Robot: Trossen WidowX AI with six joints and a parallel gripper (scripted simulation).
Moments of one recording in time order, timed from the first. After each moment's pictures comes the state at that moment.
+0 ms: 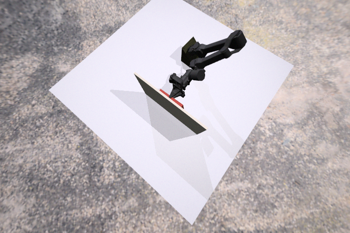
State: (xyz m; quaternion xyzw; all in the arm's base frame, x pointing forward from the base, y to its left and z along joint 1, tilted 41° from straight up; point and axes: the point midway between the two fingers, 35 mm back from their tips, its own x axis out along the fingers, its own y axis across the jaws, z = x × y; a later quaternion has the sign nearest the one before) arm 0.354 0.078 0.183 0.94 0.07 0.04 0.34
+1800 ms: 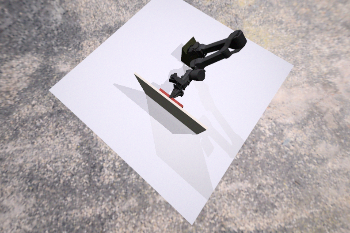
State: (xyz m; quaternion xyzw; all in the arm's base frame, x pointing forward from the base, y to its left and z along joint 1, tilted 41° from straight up) arm 0.354 0.078 0.183 0.91 0.06 0.05 0.41
